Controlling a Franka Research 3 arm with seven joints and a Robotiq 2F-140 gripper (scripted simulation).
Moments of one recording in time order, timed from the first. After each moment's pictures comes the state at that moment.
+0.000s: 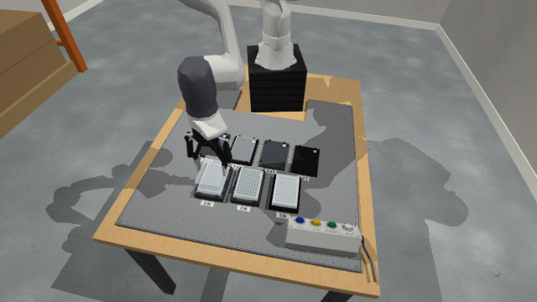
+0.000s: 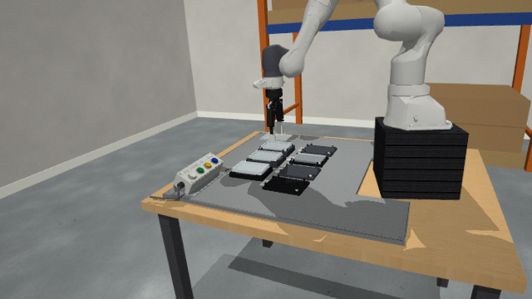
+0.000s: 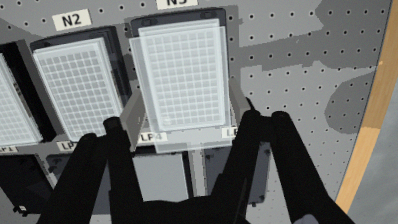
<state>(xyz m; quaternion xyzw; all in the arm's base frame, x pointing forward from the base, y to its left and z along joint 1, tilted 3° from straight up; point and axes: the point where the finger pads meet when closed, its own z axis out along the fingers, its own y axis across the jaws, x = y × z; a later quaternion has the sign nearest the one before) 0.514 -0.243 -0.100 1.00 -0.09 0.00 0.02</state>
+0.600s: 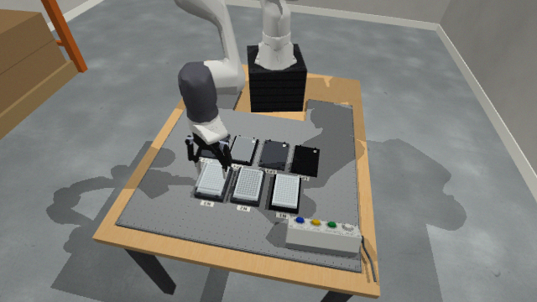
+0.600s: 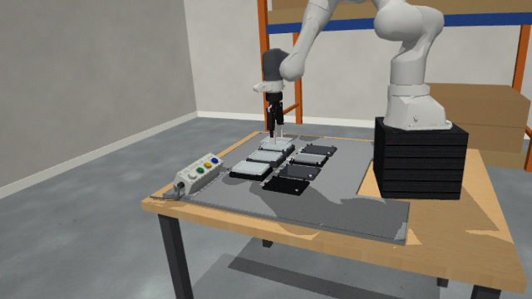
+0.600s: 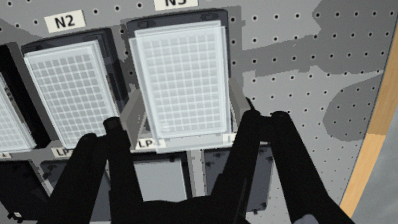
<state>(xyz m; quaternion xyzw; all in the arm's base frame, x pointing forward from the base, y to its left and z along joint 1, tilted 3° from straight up) 0.514 -0.244 -0.115 1.00 -0.09 0.00 0.02</state>
